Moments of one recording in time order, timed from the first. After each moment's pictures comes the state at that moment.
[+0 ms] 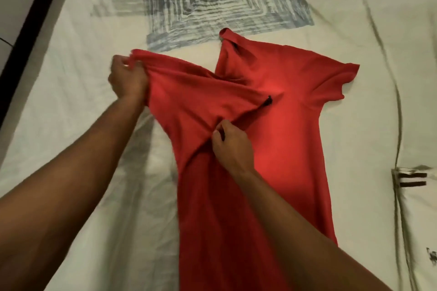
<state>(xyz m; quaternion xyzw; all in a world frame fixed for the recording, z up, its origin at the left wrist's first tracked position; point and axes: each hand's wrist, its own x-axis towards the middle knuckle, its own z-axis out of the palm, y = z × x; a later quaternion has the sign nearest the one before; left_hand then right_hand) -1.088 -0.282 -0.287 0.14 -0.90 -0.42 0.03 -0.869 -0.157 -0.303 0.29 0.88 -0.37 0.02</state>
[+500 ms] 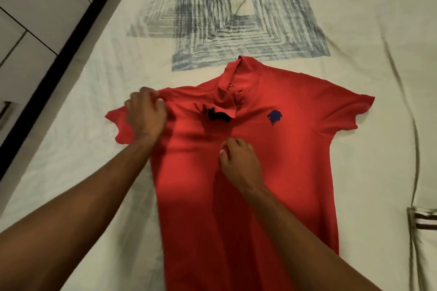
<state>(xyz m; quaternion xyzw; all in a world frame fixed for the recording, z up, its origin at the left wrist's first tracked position) -1.040 -0.315 -0.297 0.00 -0.96 -0.27 0.08 -0.868 -0.150 -0.309 0.20 0.93 -0.31 0.05</state>
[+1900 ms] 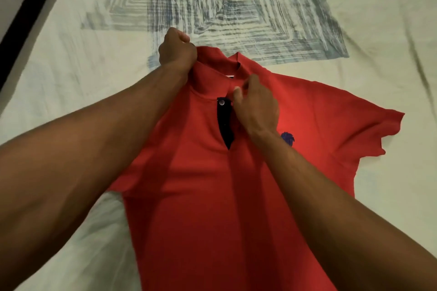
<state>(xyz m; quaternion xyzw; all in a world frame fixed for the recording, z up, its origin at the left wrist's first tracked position) -1.209 -0.157 -0.303 0.08 -0.88 -0.46 -0.09 -1.052 -0.055 -0.323 0.31 0.91 -0.26 -0.07</state>
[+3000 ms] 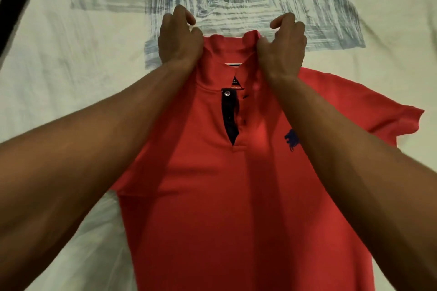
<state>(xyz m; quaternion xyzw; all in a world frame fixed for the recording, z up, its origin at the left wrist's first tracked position) -1.212 -0.159 -0.322 -0.04 -0.93 -0.36 -0.01 -1.115 -0.003 -0.310 0.35 0.87 -0.31 -0.16</state>
